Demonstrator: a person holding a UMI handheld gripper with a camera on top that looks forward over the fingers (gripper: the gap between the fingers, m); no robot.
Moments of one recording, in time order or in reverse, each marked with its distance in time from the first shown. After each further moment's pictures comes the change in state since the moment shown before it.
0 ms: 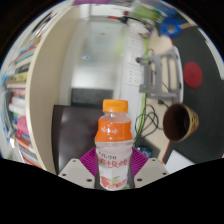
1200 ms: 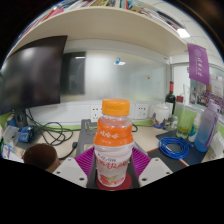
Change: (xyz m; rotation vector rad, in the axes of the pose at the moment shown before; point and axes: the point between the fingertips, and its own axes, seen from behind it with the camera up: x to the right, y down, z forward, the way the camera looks) arm 0.179 -0.238 -0.005 0.240 0.376 -1.419
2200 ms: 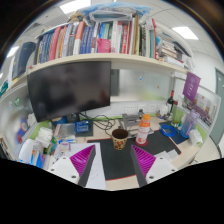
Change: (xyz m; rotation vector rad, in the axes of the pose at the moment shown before) arm -0.157 -0.081 -0.348 -0.203 -0.098 -0.012
